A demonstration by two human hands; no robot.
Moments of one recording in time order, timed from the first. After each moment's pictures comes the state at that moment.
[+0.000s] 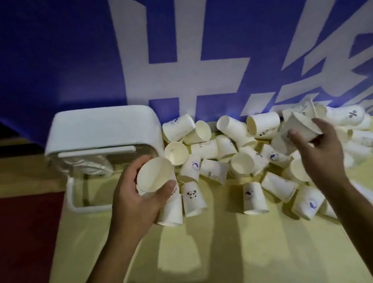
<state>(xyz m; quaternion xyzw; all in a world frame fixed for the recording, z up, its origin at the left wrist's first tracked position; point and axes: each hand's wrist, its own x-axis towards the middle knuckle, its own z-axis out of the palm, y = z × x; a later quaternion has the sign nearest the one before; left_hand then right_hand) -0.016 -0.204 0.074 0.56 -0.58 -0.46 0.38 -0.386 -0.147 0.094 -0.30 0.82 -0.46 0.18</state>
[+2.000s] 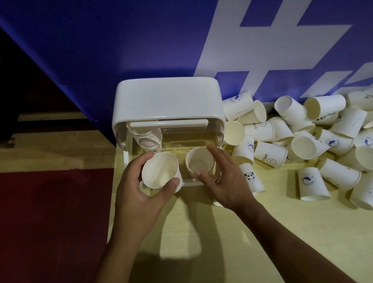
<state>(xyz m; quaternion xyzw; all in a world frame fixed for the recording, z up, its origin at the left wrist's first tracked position) 0.137 -0.216 0.041 0.58 -0.59 -0.42 0.38 -0.087 -0.199 -0.019 -0.59 0.69 -0.33 0.26</state>
